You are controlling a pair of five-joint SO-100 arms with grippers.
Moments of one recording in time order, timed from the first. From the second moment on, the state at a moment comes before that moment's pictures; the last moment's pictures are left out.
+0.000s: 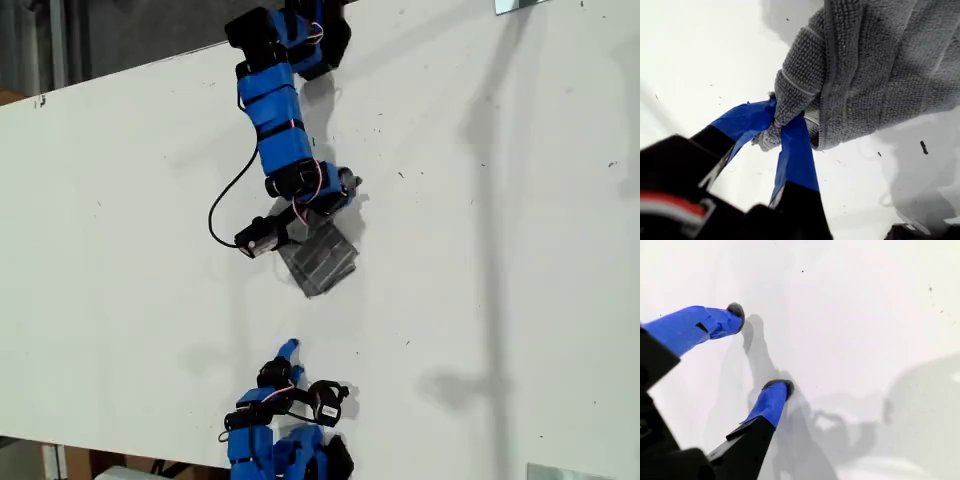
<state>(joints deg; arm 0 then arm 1) -24.7 122.3 151.3 48.2 -75.1 -11.1 71.6 69.3 93.3 63.4</state>
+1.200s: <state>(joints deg) -24.7 122.3 151.3 48.2 -75.1 -4.8 71.7 66.1 62.8 36.3</state>
